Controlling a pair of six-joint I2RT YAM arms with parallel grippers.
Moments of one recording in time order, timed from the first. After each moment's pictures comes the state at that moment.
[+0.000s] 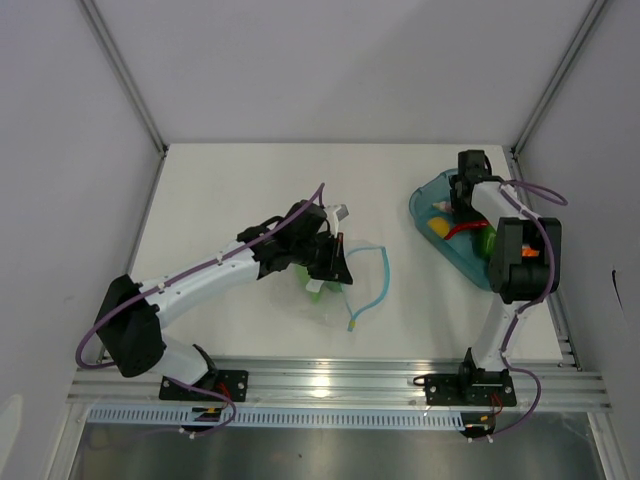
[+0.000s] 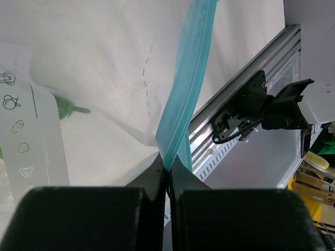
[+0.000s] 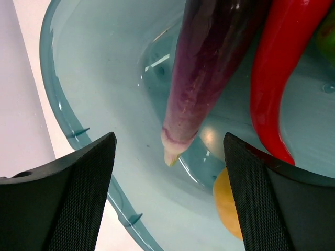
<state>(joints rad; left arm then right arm) -0.82 1.45 1.14 -0.47 0.36 -0.65 0.00 1.94 1.43 -0.47 0.36 1.44</state>
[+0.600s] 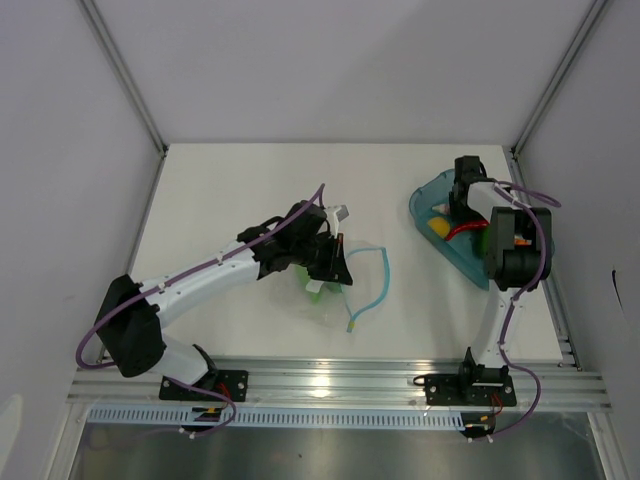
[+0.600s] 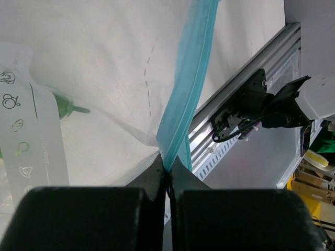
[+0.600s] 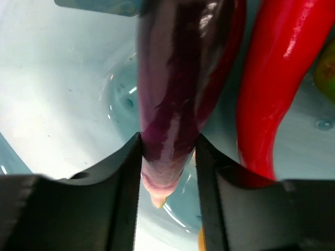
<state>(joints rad) -0.82 1.45 1.13 -0.47 0.36 -0.65 -0.01 2.07 1.48 -0.47 0.40 1.45</state>
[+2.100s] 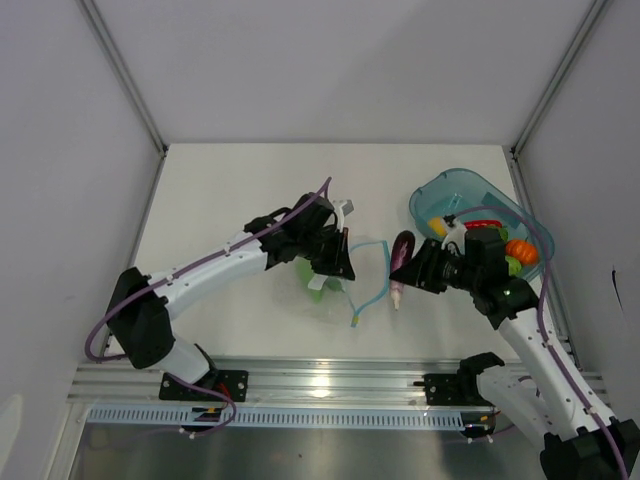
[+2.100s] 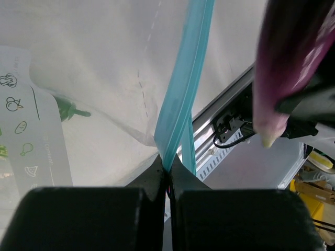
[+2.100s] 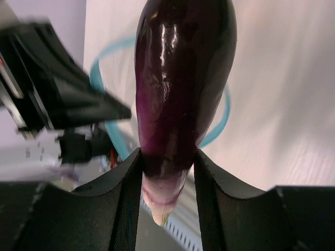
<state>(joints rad) -0.82 1.51 1.24 -0.56 0.35 -0.64 0.27 0.81 0.74 -0.50 -0.50 0.65</state>
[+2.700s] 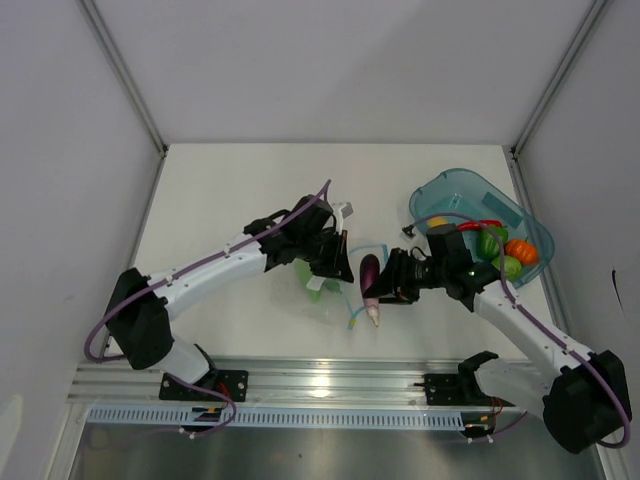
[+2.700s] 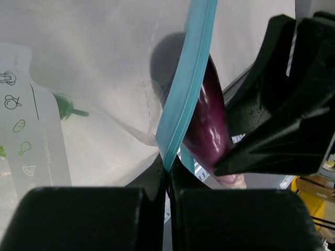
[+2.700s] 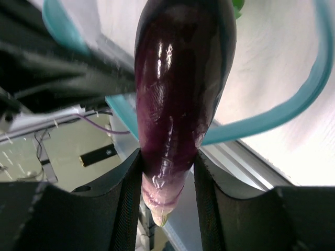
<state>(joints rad) -0.82 1.51 1.23 -0.56 0.35 -0.63 0.45 1.03 0.70 -0.44 -0.74 0.76</state>
